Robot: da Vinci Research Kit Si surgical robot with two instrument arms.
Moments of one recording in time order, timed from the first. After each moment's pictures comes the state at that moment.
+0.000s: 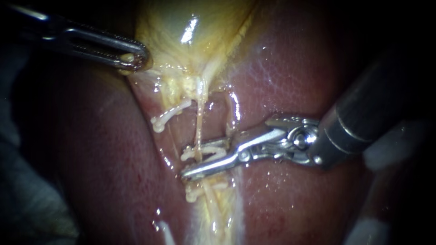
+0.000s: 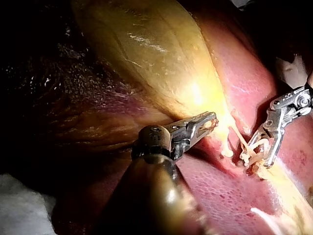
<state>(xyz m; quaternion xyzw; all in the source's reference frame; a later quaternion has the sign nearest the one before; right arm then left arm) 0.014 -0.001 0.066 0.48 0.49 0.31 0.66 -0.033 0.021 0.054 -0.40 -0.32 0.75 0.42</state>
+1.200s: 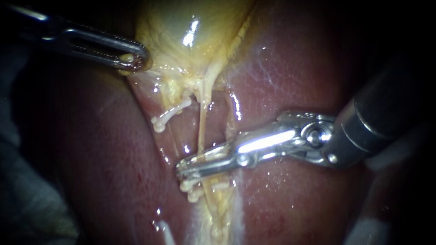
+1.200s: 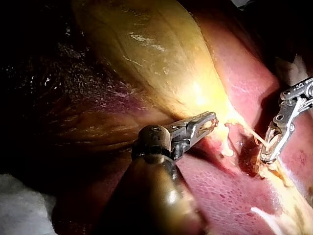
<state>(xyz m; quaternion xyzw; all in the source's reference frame) 0.012 0.000 0.062 0.53 0.47 0.33 0.62 -0.033 0.021 0.054 -0.40 -0.32 0.75 0.42</state>
